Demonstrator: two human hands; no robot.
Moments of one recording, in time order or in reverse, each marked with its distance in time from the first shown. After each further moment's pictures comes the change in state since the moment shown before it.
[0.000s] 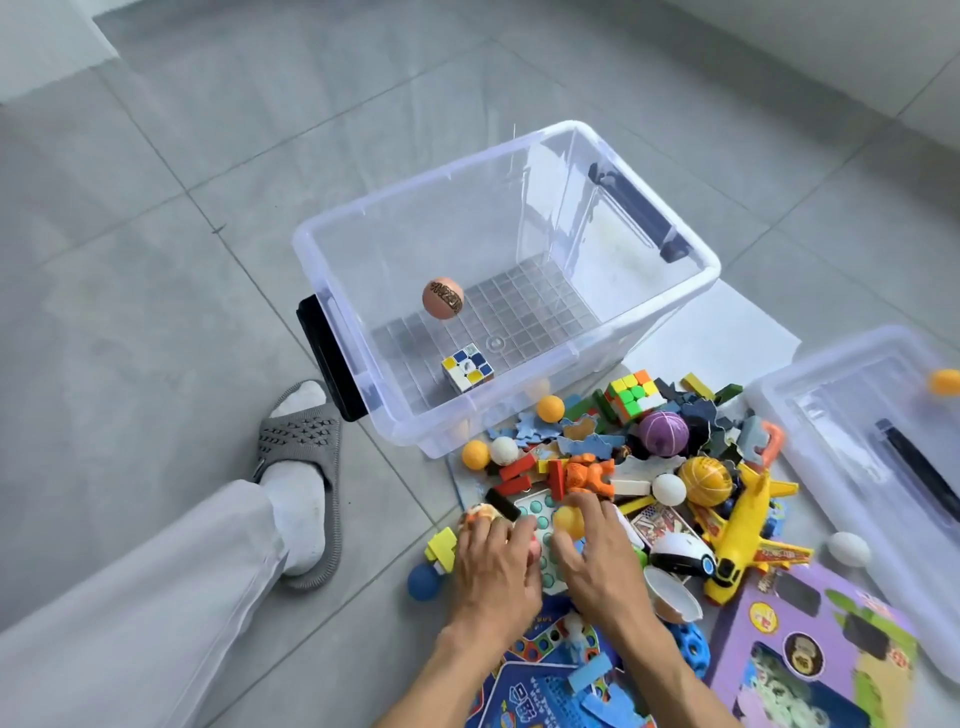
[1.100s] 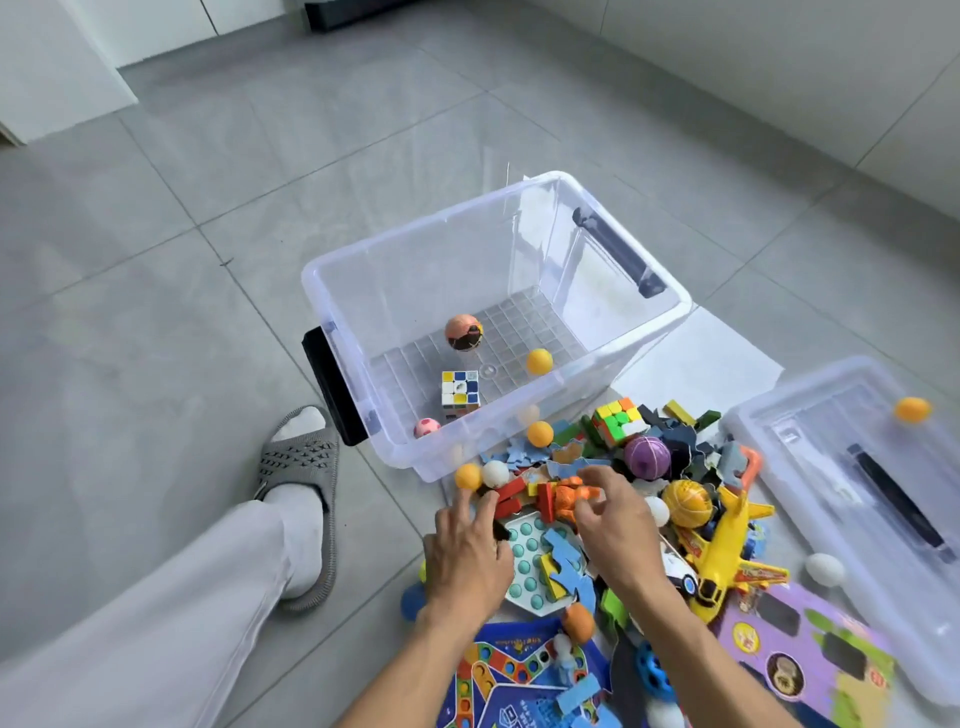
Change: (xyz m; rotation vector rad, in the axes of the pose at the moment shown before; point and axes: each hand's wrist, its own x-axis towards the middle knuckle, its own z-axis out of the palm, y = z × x) left_hand 0.026 0.001 -0.042 -0.030 -0.079 -0.238; right_hand 0.031 -0.033 -0.057 0.067 0.071 0.107
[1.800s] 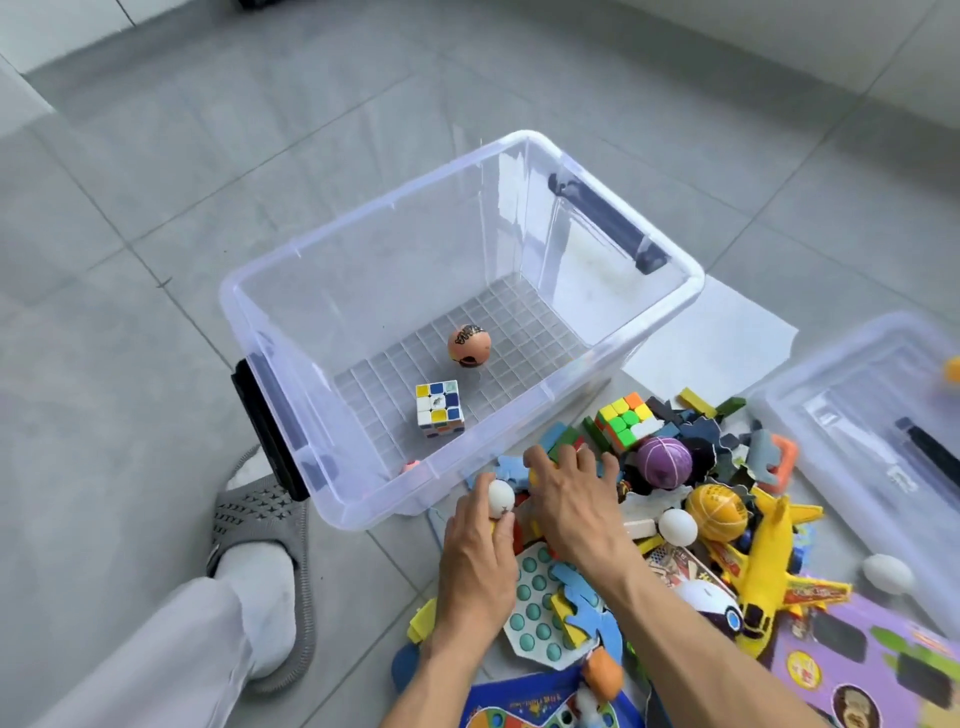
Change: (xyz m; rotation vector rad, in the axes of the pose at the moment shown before) left_hand 0.055 0.002 0.033 -0.486 0.251 0.110; right_hand 0.084 0.011 0.068 -0.626 -0.043 -0.260
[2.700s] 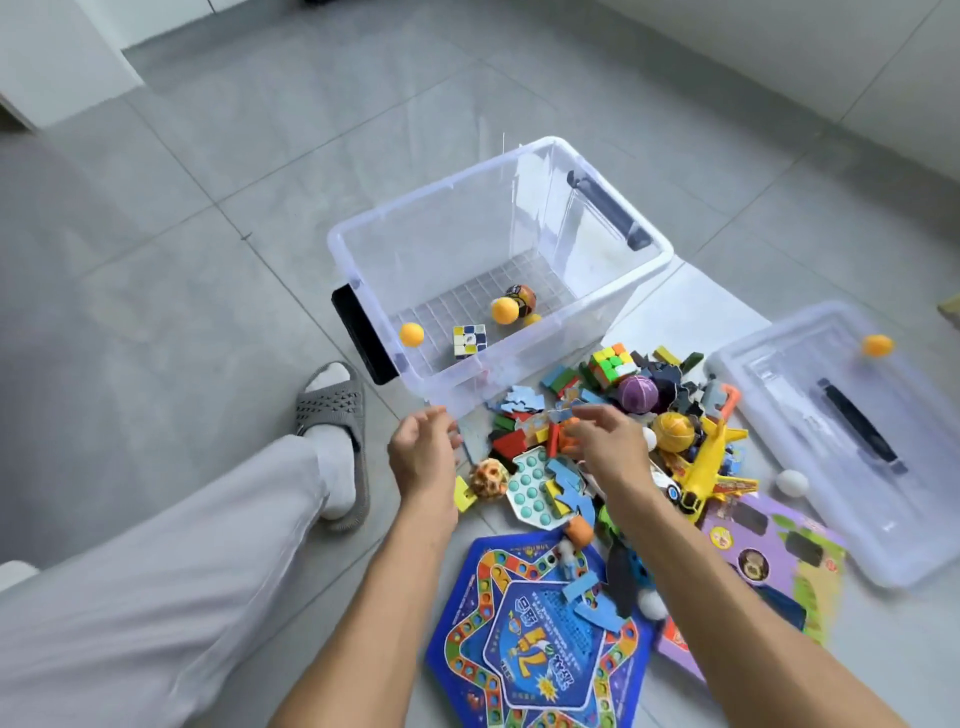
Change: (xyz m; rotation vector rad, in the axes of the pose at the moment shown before) left_hand -0.052 0.080 -0.137 -0.780 0.308 -0.738; right_hand -0.127 -0.031 -0.128 1.186 -0.024 0.517
